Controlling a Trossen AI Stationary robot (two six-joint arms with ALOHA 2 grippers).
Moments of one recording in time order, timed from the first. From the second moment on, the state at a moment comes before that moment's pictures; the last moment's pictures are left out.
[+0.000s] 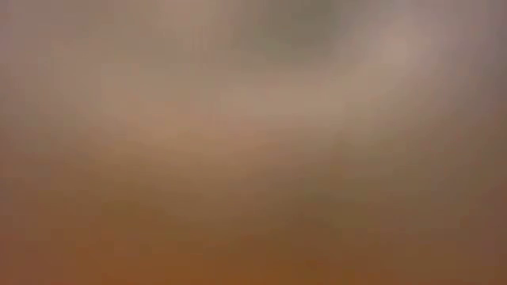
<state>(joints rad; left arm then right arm) -0.43 1.38 0.60 0.65 -1.57 0.31 0.12 2.10 1.26 1.28 0.94 -1.02</state>
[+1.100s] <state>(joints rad) -0.50 1.24 0.60 0.47 -1.55 0.37 0.23 2.09 1.26 1.32 0.91 -1.26</state>
